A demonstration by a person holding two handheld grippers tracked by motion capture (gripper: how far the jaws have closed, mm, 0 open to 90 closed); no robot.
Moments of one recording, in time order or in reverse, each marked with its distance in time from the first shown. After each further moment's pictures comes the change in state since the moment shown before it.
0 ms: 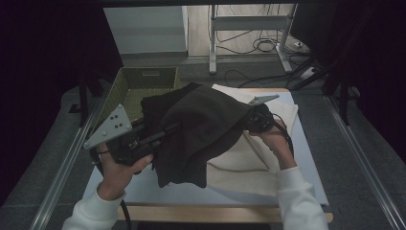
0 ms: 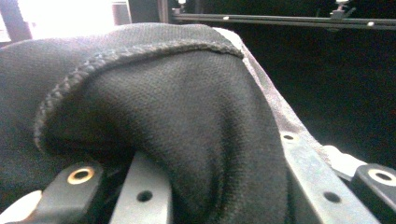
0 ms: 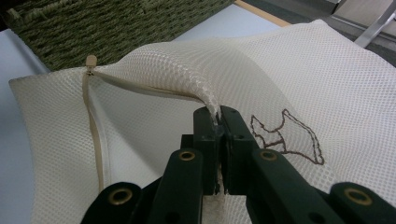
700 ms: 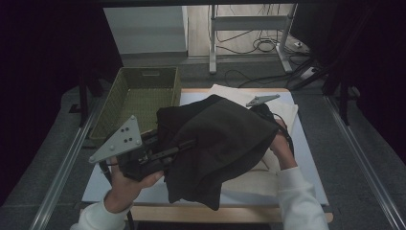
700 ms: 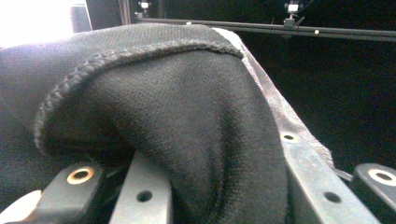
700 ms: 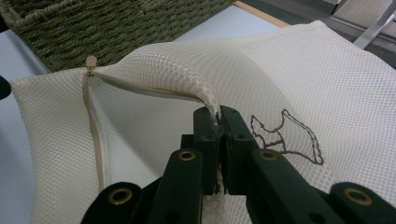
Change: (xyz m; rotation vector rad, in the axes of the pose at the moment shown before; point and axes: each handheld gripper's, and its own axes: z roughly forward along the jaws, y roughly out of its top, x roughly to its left) left arm -0.034 0.003 0.007 -0.023 -0.131 -0.008; right arm 0.000 0.000 -0.001 -0.003 0.001 0.007
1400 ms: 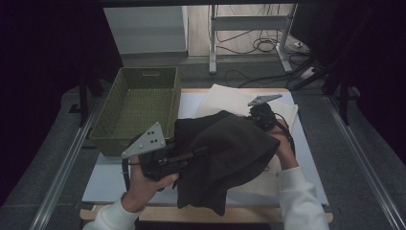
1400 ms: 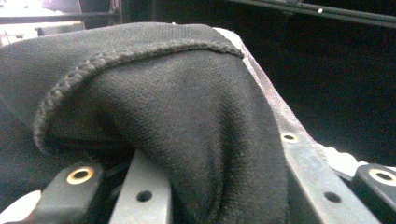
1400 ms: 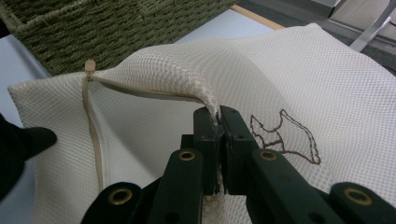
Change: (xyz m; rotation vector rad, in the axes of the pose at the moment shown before) left arm 0.009 -0.041 0.032 0.101 -0.039 -0.104; right arm -0.002 0.000 -0.004 -0.014 -0.003 0.007
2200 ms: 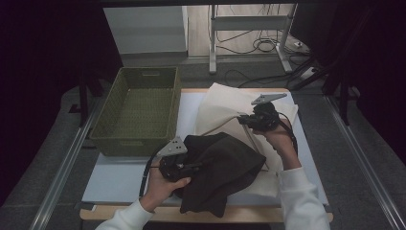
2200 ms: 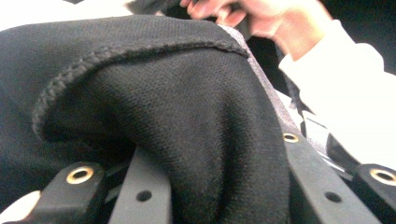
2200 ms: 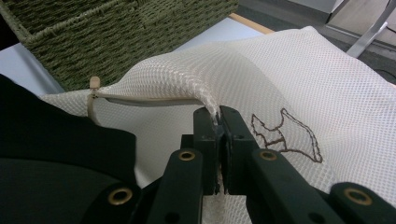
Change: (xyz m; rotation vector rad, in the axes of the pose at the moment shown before) left arm 0.040 -0.084 0.051 0.226 0.047 -0.150; right arm -0.002 0.001 -0.010 -0.027 0.001 0.010
